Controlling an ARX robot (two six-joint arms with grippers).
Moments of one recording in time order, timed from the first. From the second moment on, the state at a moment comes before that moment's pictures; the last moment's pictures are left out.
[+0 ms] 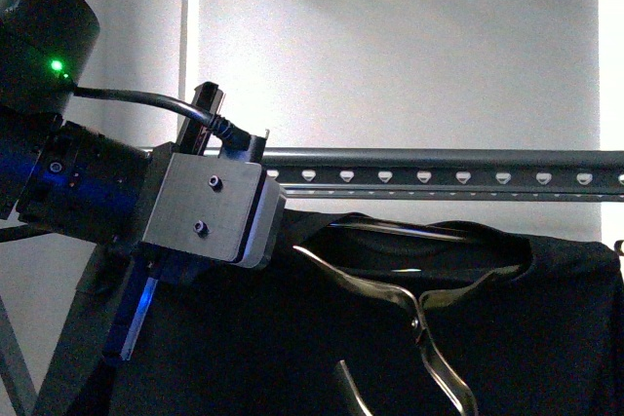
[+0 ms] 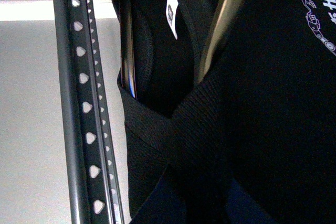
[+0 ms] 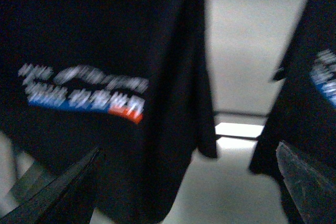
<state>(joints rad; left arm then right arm) -0.21 1.52 1.25 -0.01 0.60 1.82 -0.08 0.07 0.04 -0.07 -0.23 -0.04</state>
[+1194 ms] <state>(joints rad) -0.21 1.52 1.25 -0.01 0.60 1.83 -0.04 1.53 0.89 0.76 -0.60 -1.47</state>
